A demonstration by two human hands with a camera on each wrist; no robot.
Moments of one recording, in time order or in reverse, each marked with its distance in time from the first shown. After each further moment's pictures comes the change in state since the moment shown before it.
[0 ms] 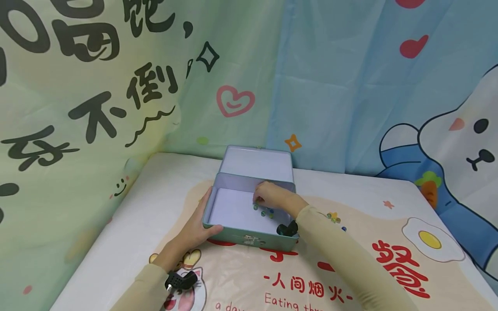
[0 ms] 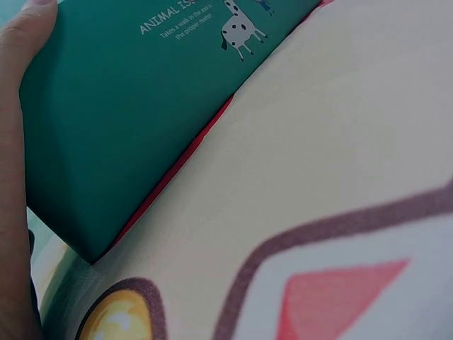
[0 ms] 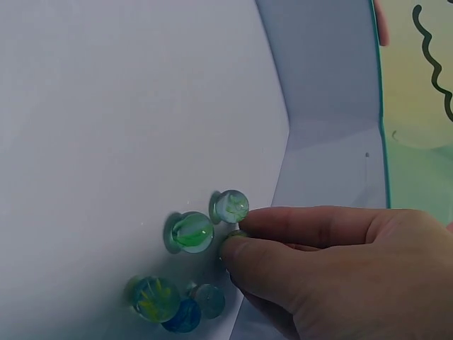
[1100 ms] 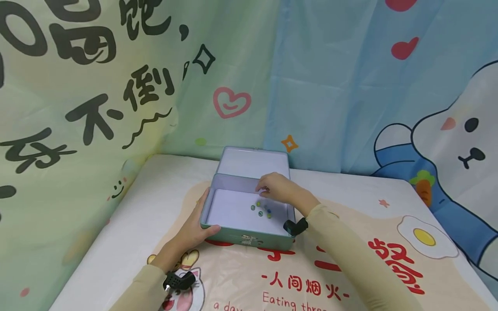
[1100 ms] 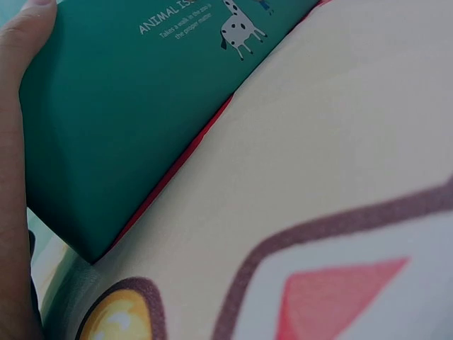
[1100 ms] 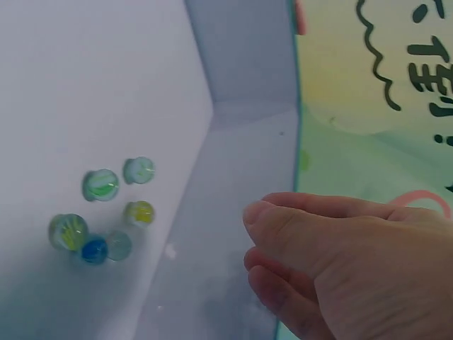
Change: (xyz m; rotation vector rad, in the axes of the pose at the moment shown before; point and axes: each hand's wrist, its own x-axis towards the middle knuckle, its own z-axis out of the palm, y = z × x) left_hand -0.001 0.001 0.001 0.001 0.004 -0.031; right_hand -0.029 0.001 -0.038 0.096 0.153 0.039
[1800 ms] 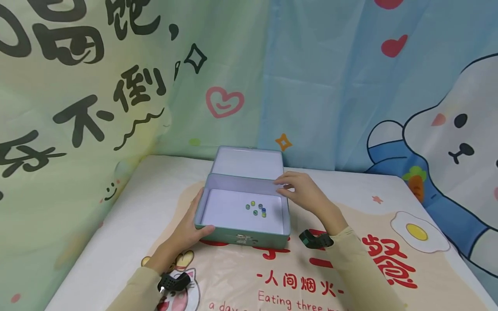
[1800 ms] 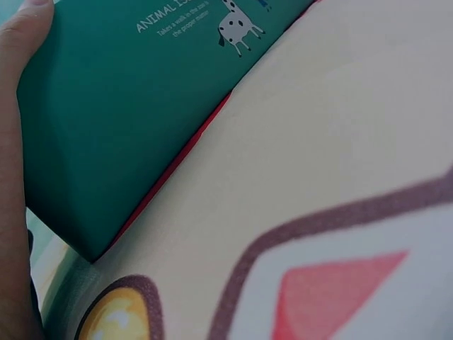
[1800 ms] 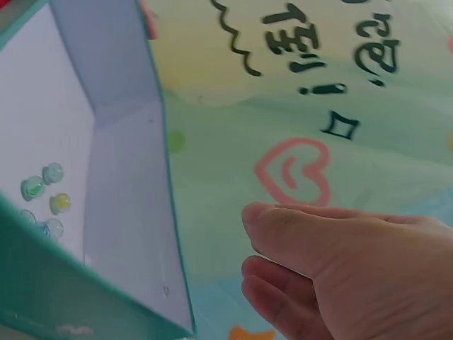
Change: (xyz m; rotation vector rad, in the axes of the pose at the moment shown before) left_hand 0.000 0.003 0.000 0.004 -0.006 0.017; right_hand -0.076 -0.002 -0.023 0.220 0.290 0.277
